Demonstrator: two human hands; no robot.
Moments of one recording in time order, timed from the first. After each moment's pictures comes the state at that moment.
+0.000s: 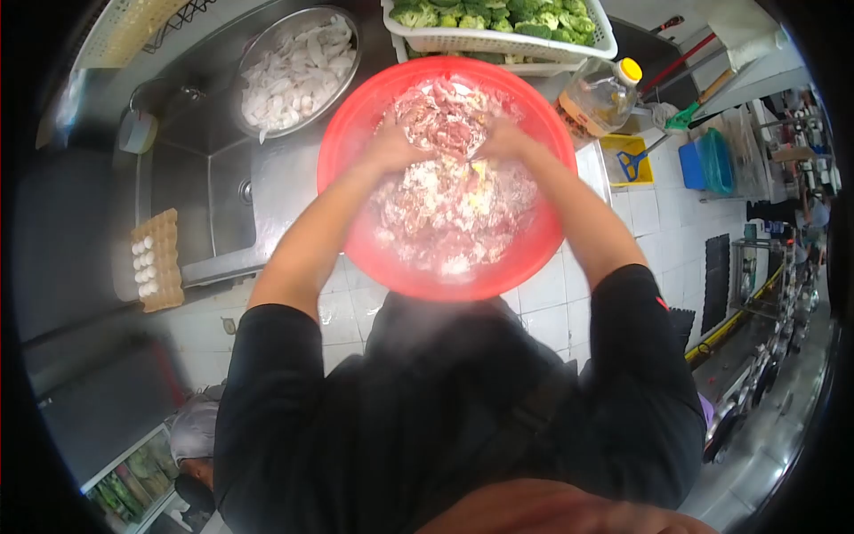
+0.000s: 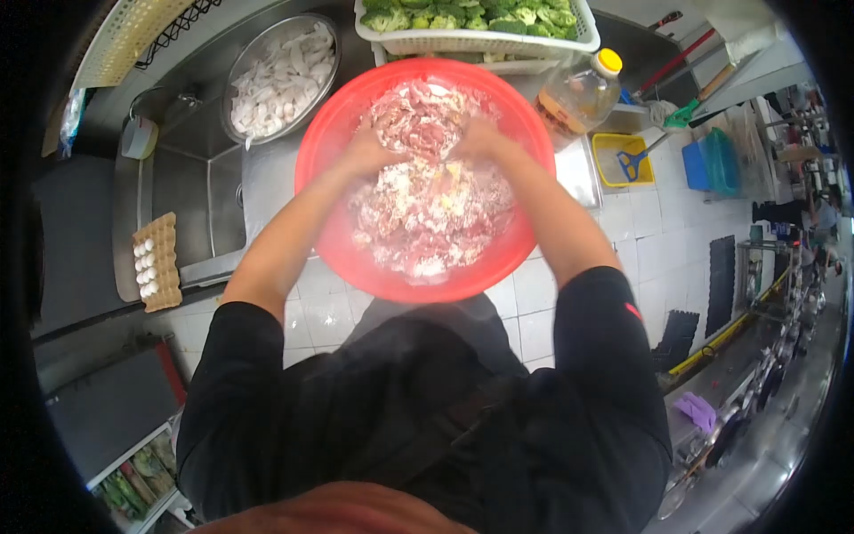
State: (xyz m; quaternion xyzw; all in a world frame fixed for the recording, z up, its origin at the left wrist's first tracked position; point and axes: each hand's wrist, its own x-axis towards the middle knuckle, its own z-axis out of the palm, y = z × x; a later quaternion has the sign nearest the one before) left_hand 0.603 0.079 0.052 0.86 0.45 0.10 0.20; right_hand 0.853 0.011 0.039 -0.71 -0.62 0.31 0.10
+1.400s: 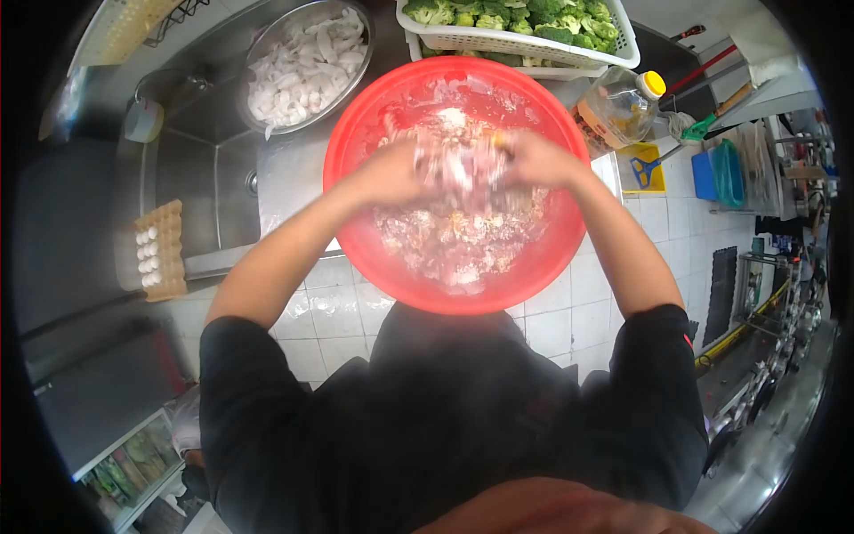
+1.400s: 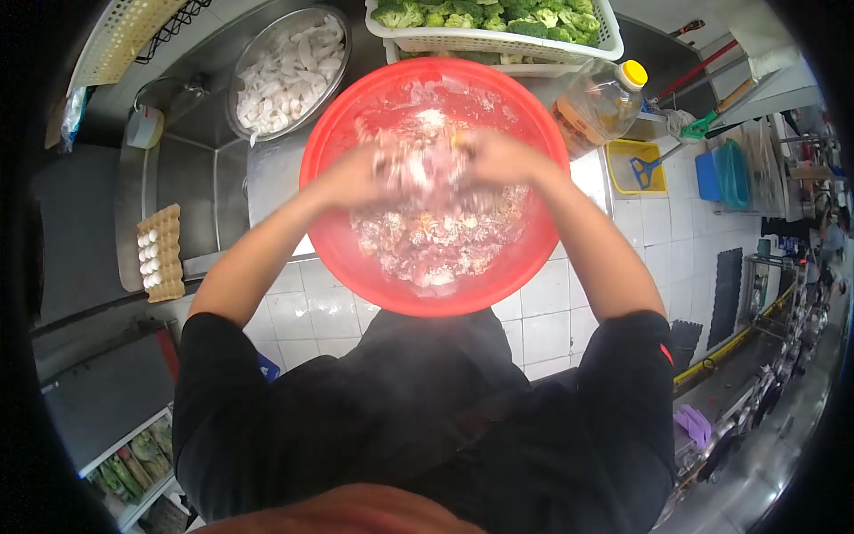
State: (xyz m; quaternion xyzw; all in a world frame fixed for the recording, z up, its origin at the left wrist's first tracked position) left_hand 0.581 0.050 0.176 0.83 0.30 -0.02 0.48; right_hand 0.829 -0.018 0.180 -0.55 -0.62 0.54 0.15
